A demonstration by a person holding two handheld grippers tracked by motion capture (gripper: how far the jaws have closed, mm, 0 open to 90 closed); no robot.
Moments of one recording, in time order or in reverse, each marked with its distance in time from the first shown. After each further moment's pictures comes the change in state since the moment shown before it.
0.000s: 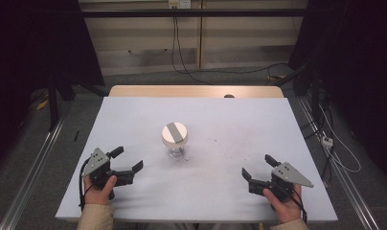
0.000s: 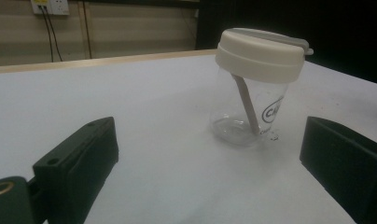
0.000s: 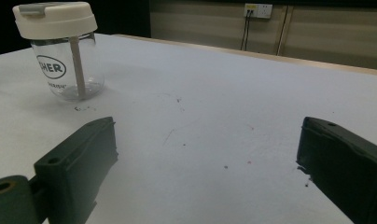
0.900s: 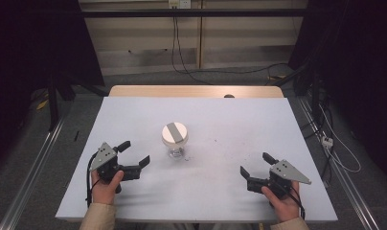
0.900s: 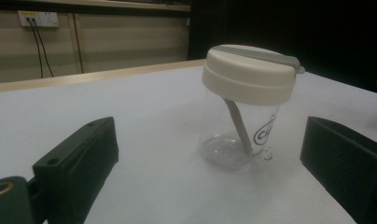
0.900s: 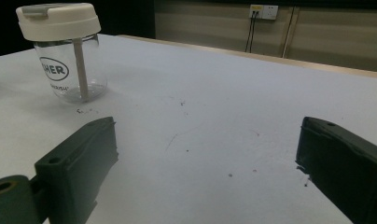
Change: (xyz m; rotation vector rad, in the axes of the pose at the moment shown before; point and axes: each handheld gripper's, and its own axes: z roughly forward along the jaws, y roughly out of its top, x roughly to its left) left arm -0.007 0.010 0.020 -0.031 -0.031 0.019; right arm -0.001 0.002 0.007 -0.005 0.022 -0.008
